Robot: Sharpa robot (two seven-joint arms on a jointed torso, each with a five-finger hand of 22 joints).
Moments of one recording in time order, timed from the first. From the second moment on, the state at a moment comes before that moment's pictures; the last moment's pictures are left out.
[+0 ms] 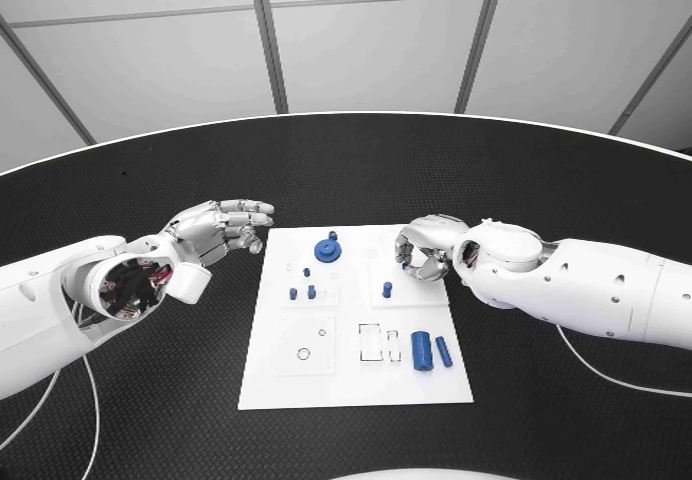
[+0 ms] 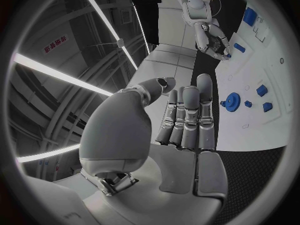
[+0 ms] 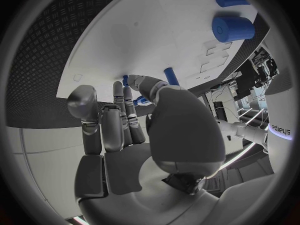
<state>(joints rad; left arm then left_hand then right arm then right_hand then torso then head) 1.25 -0.92 -0.04 1.47 0.06 0.05 0.10 1.30 -0.22 0.64 -0.06 0.38 0.75 0.17 0.65 0.27 0.80 0.10 0.86 0.17 1.09 0.03 1.26 0.44 0.18 1.03 0.11 1.03 0.52 1.21 -0.80 -0.08 1.41 -1.70 -0.21 -0.13 1.30 -0.25 0.65 0.03 0.31 0.97 0.15 0.34 0.30 1.11 0.08 0.24 0.26 1.47 -0.01 1.39 1.31 0.13 1.40 0.09 0.95 1.26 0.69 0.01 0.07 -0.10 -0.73</state>
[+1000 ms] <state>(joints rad) 1.25 -0.93 -0.04 1.48 0.06 0.06 0.09 1.30 -0.22 0.64 -0.07 0.38 0.75 0.17 0.65 0.27 0.80 0.10 0.86 0.17 1.09 0.02 1.26 0.43 0.18 1.03 0.11 1.03 0.51 1.20 -0.78 -0.08 1.41 -1.71 -0.18 -0.16 1.35 -0.20 0.66 -0.01 0.31 1.02 0.13 0.36 0.32 1.19 0.06 0.23 0.24 1.47 -0.02 1.42 1.31 0.12 1.43 0.07 1.05 1.31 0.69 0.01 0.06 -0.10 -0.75</state>
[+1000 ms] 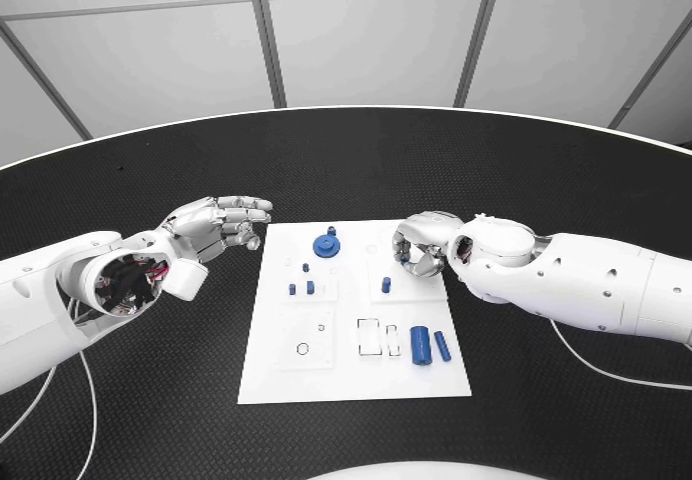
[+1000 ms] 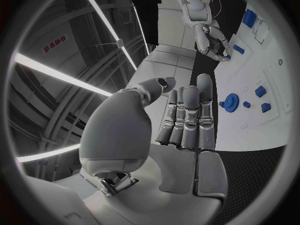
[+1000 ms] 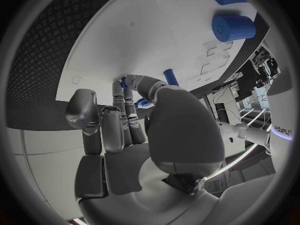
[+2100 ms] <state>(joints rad) 1.25 -0.92 -0.04 1.45 0.06 0.07 0.08 1.31 -0.21 0.63 -0.07 0.38 0.75 0.17 0.64 0.27 0.80 0.10 0.86 0.17 1.08 0.02 1.25 0.43 0.18 1.03 0.11 1.02 0.51 1.21 -0.90 -0.05 1.66 -1.74 -0.28 -0.21 1.35 -0.19 0.67 -0.02 0.30 1.03 0.13 0.36 0.33 1.20 0.06 0.22 0.24 1.47 -0.02 1.42 1.31 0.10 1.44 0.07 1.10 1.31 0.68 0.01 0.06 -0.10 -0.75</state>
